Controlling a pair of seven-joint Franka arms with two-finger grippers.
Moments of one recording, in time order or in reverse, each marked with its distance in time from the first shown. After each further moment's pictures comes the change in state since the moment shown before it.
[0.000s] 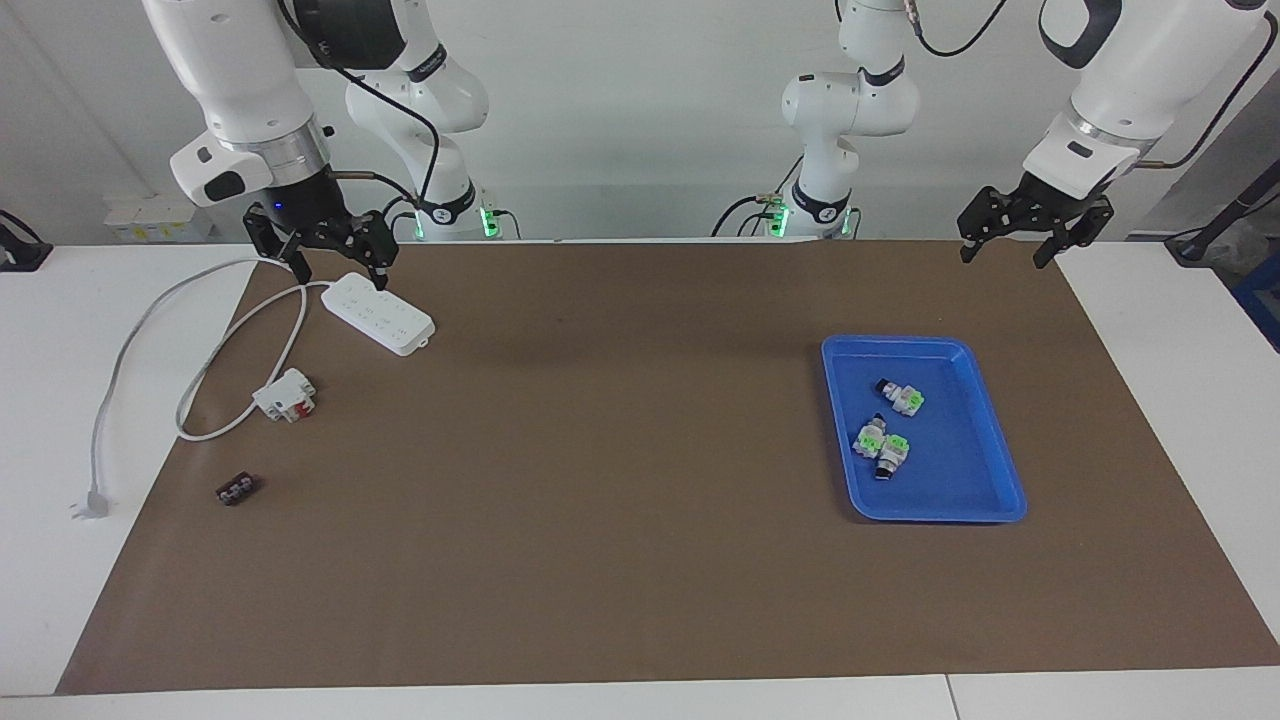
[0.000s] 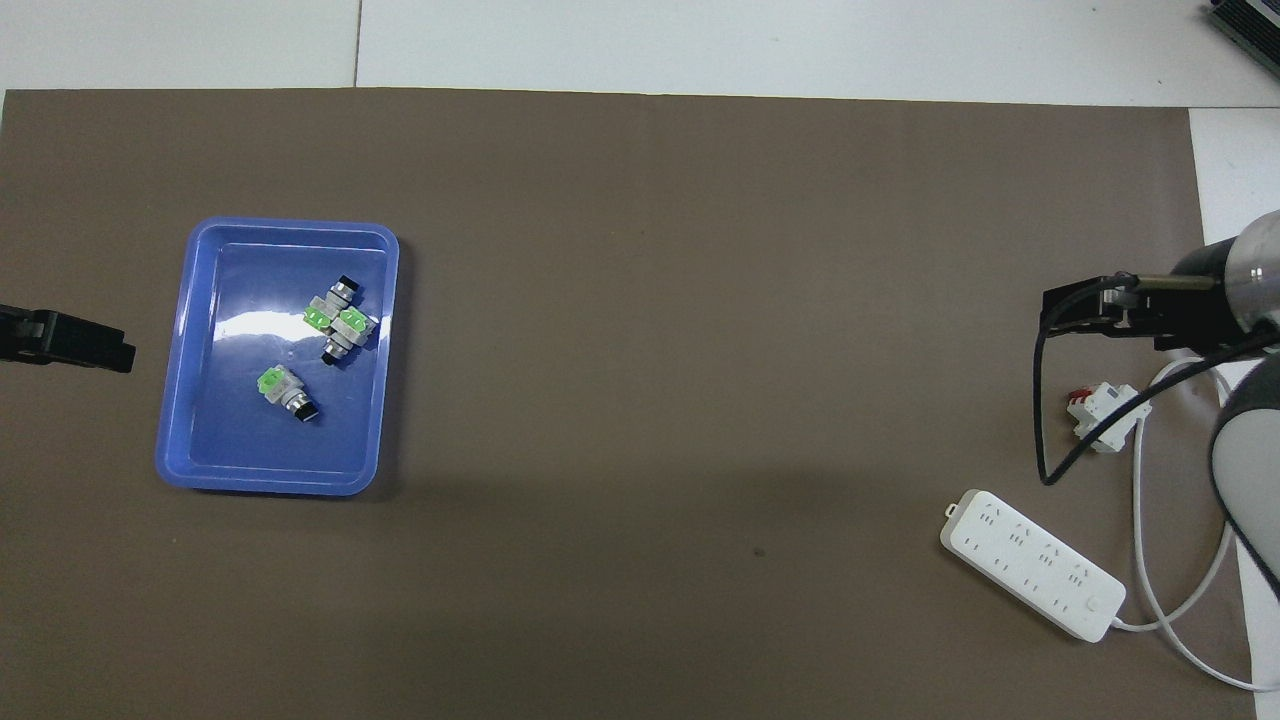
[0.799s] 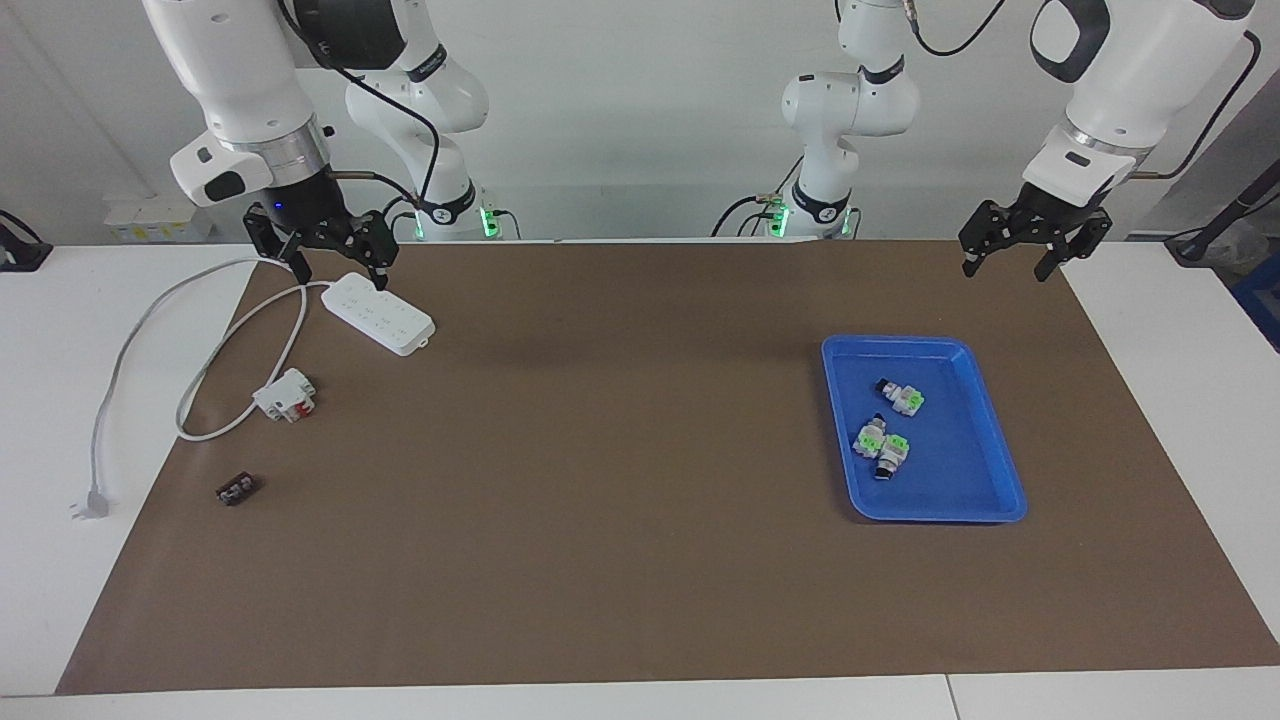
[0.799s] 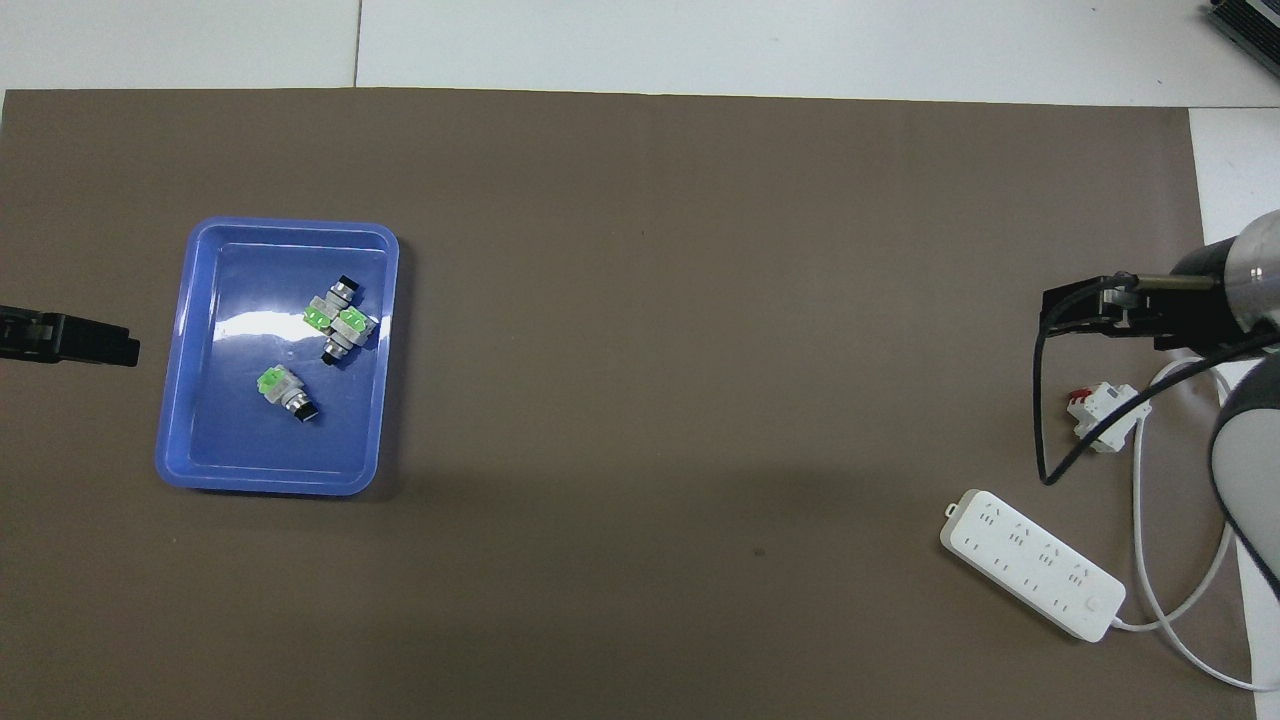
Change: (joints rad) left arm 0.001 -0.031 0.008 -0.066 0.003 0.070 -0.003; right arm 0.000 0.000 0.000 0.000 0.000 0.000 0.000
